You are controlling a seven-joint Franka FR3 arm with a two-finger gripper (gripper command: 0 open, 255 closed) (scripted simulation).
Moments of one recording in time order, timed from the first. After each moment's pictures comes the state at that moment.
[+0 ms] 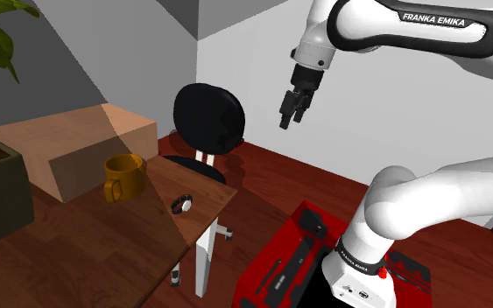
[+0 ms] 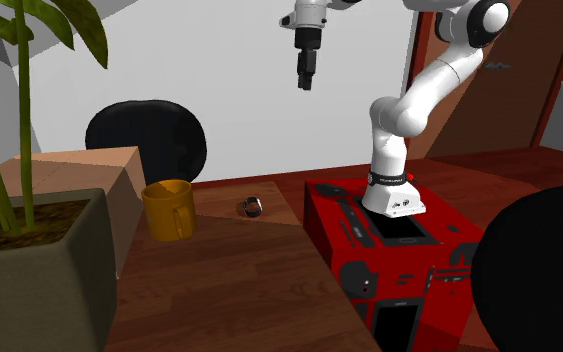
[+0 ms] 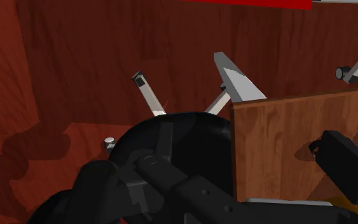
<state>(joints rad) 0.00 -0.83 0.03 -2.42 0.05 1.65 0.00</state>
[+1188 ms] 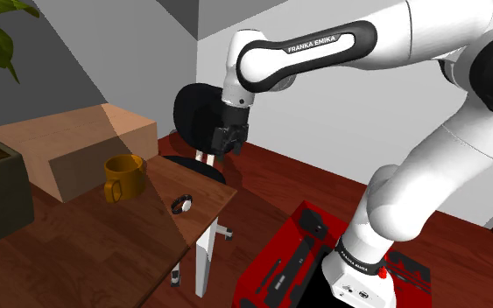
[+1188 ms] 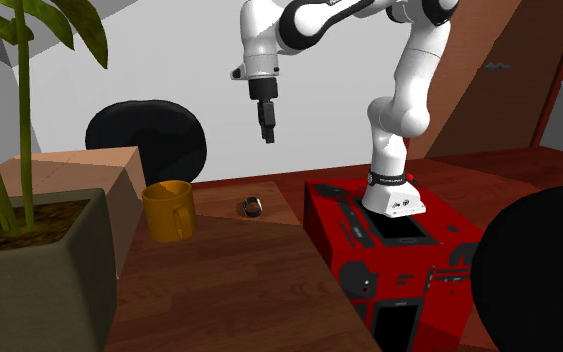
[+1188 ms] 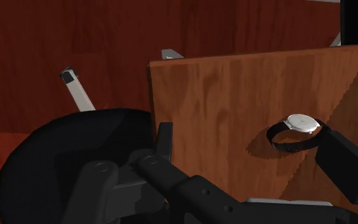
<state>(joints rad) 0.10 -0.29 0.14 -2.32 0.20 1.98 0.05</state>
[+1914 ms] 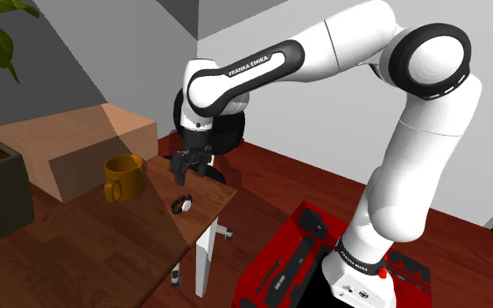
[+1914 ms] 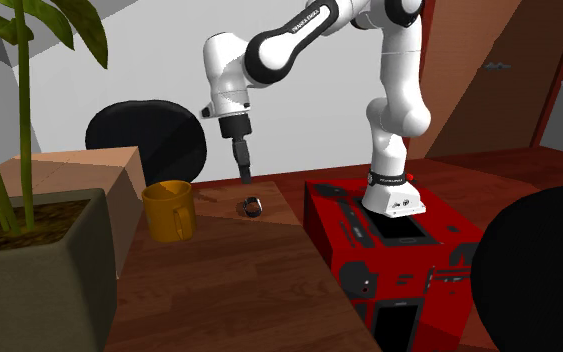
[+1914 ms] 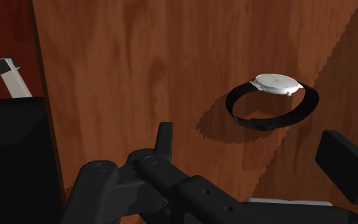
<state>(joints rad) 0.15 0.08 0.20 -2.10 0.26 2.10 0.07</state>
